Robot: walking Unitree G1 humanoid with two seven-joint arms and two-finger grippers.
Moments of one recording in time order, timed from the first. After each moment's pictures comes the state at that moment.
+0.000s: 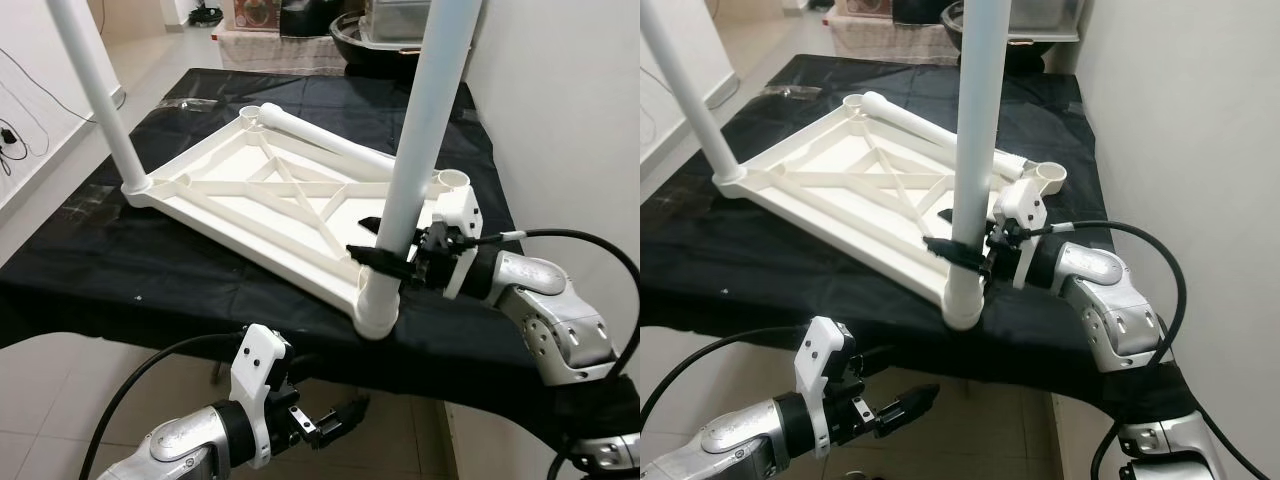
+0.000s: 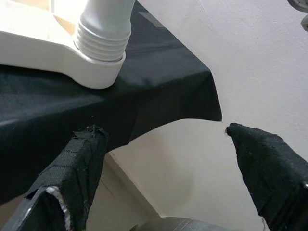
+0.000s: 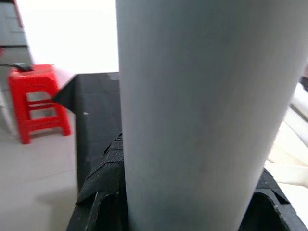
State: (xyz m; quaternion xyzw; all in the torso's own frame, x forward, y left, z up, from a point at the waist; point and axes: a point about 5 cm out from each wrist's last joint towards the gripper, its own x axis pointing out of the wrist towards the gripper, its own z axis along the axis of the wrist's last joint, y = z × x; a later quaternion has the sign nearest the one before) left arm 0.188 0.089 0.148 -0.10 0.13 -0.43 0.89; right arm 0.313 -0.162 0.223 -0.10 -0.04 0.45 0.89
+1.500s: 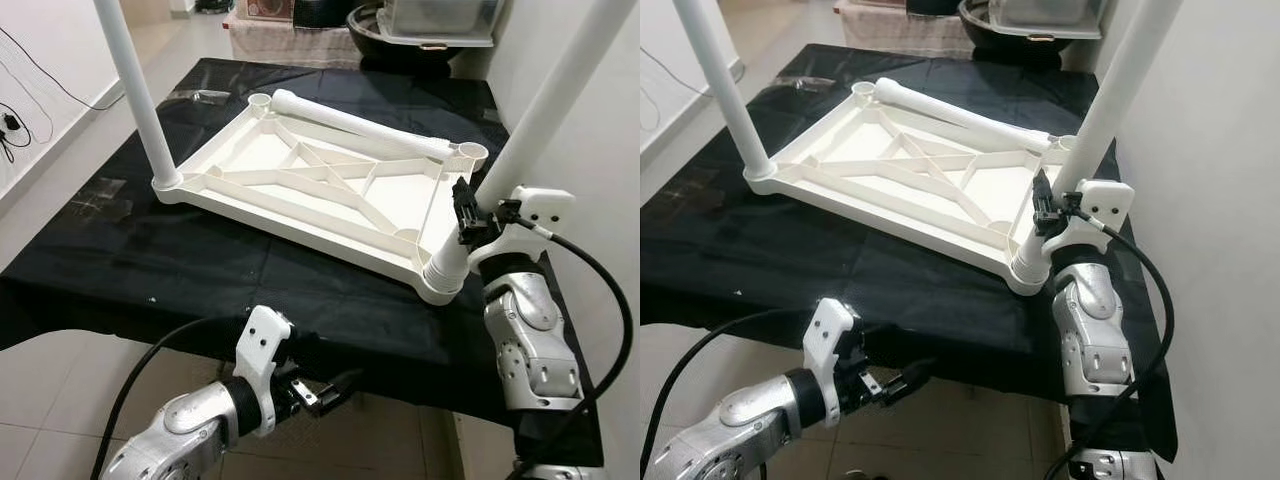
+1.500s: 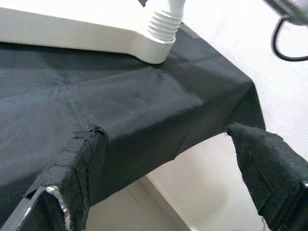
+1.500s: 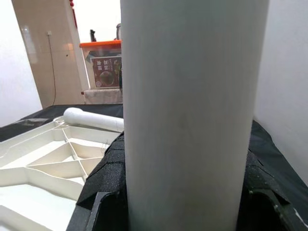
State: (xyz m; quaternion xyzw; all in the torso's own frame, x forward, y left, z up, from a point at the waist) left arm 0.216 0.085 0.147 -0.07 0.10 -0.41 0.90; right arm 0.316 -0.199 0.218 0.03 -0.18 -0.01 0.98
